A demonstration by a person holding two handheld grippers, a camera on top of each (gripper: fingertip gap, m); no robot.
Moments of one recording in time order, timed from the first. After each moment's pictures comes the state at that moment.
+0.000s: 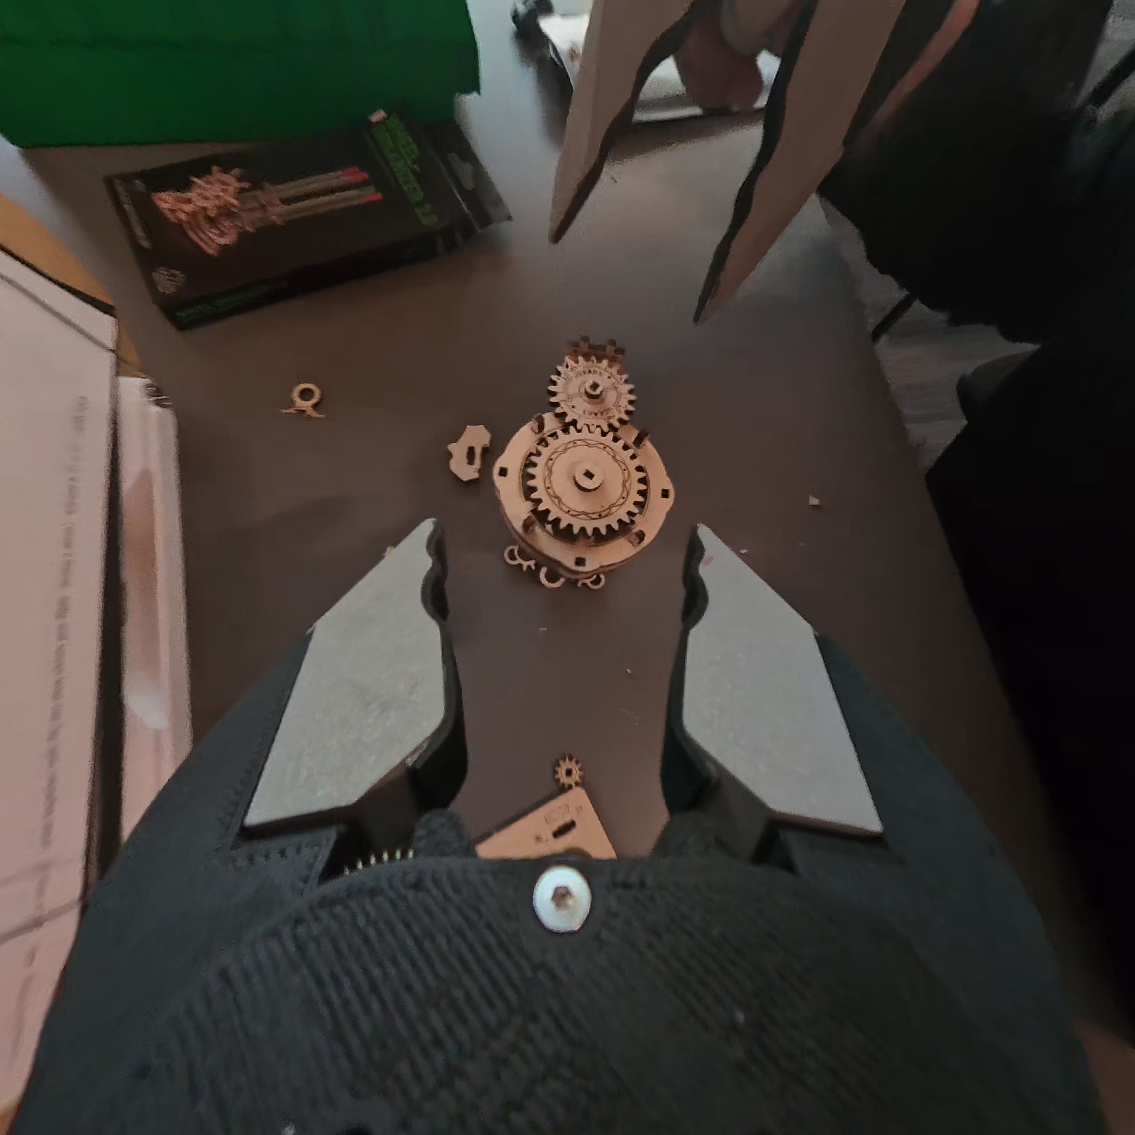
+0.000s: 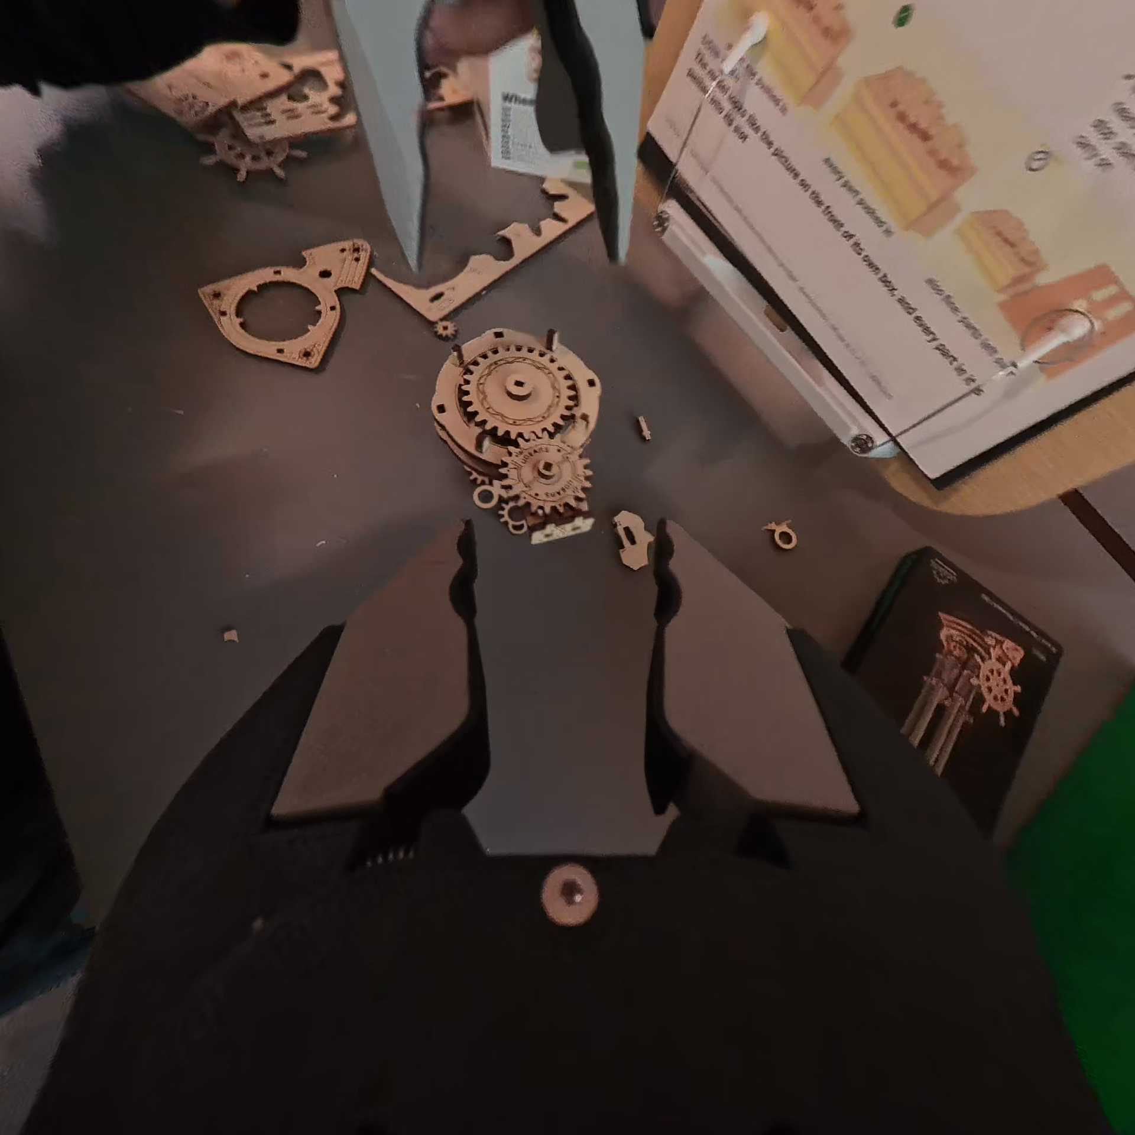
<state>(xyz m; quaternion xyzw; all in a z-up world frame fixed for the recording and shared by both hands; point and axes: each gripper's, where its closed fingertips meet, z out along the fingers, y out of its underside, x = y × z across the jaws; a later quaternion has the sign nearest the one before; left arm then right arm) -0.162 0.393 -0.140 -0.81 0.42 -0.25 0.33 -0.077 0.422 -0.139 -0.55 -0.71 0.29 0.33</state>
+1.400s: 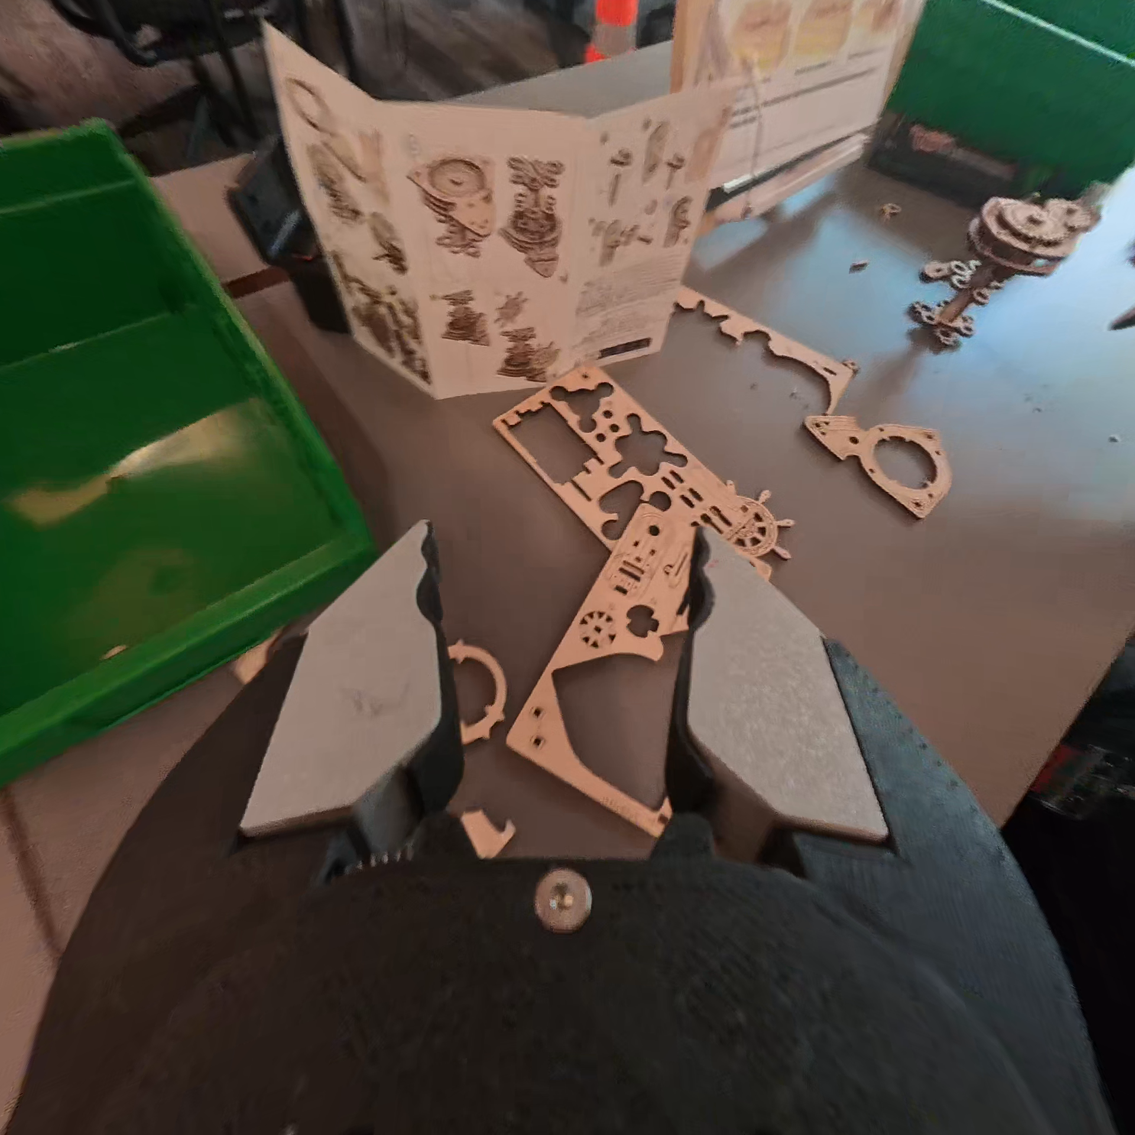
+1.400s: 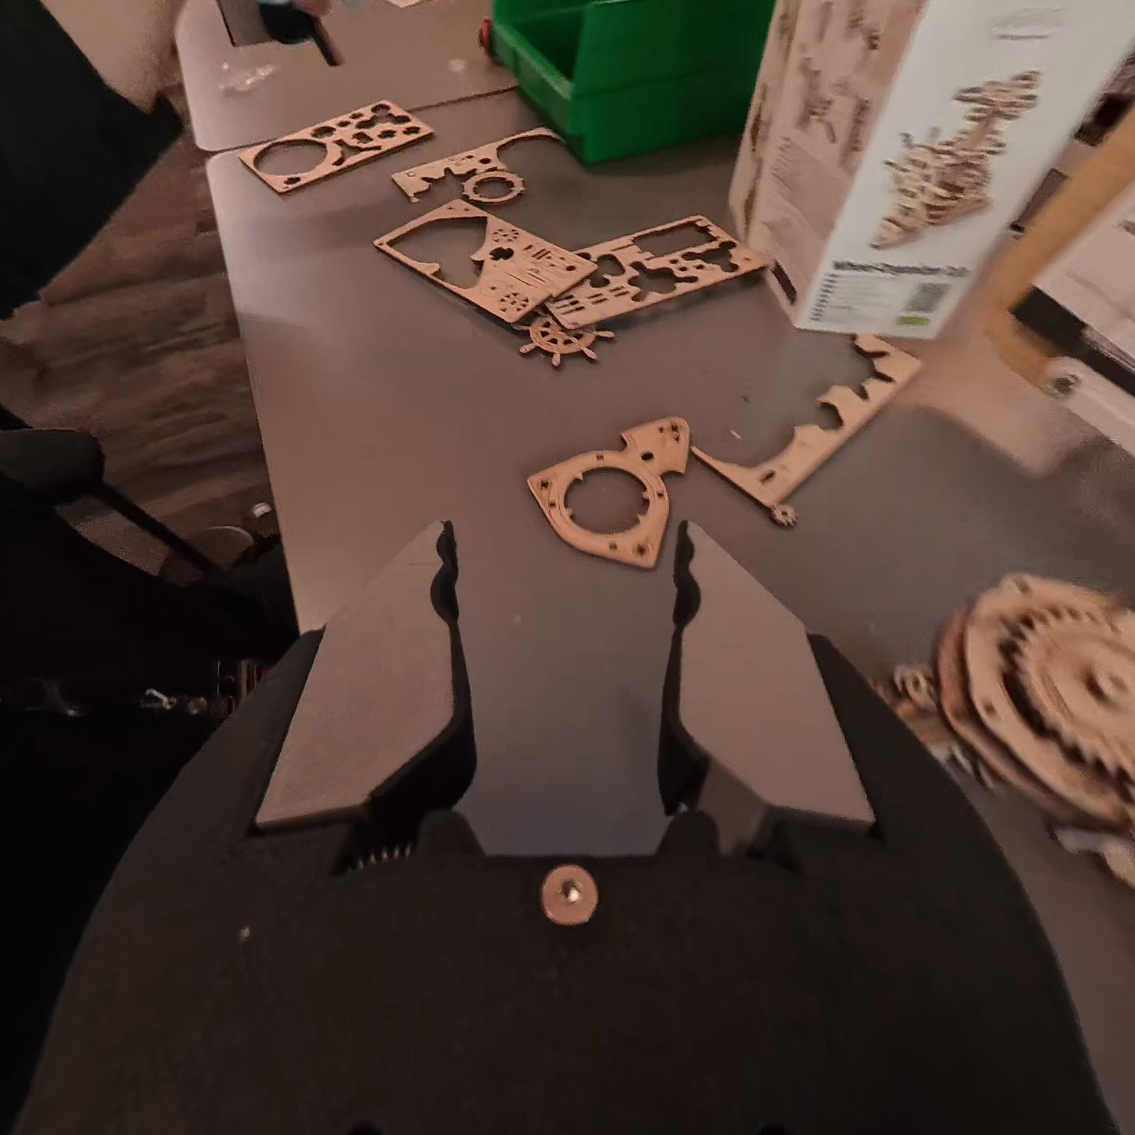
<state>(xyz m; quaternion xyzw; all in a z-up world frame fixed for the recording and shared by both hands) -0.467 0.098 -0.116 -0.87 -0.04 -0.03 0.48 -0.147 0.237 -0.154 -0.52 -0.69 0.41 0.30</state>
